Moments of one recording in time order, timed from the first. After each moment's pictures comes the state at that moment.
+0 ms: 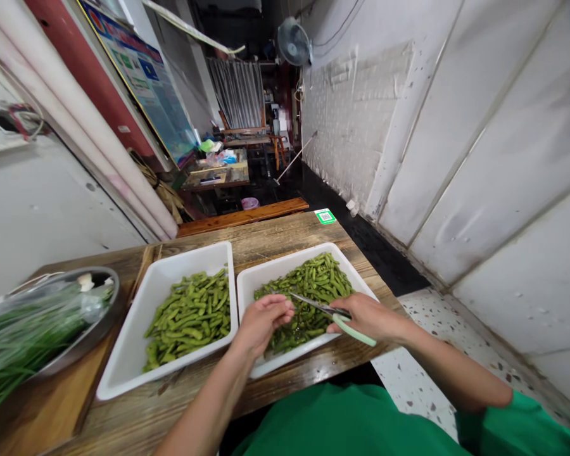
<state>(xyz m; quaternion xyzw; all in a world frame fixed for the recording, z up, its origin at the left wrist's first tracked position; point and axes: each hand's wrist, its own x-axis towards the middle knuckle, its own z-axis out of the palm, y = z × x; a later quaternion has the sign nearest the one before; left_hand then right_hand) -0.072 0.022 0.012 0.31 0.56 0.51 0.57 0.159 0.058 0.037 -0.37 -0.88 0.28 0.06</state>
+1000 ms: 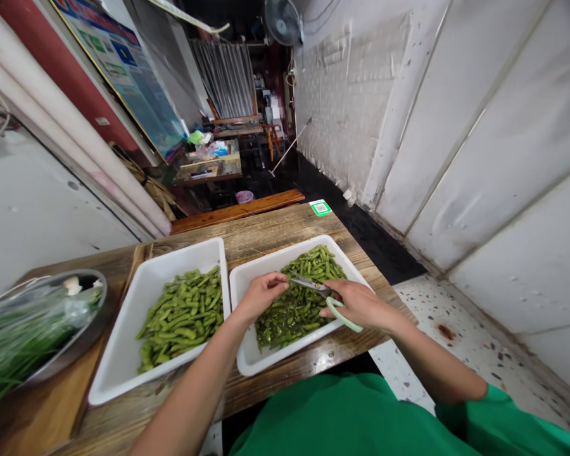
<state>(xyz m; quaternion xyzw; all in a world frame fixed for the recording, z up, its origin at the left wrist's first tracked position) -0.082 0.072 0.000 0.61 0.57 0.35 0.42 0.159 0.069 0.020 -0.43 -0.86 0.24 0.12</state>
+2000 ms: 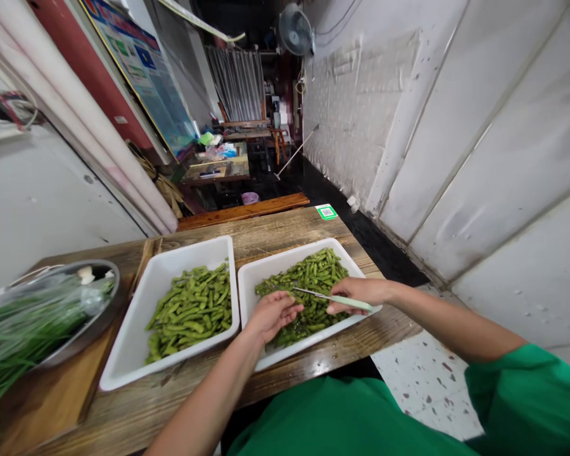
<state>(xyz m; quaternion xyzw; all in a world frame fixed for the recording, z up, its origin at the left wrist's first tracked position) -0.062 0.038 -0.012 0.20 0.53 0.46 0.68 0.154 0.101 0.038 -0.33 -0.76 0.55 -0.07</state>
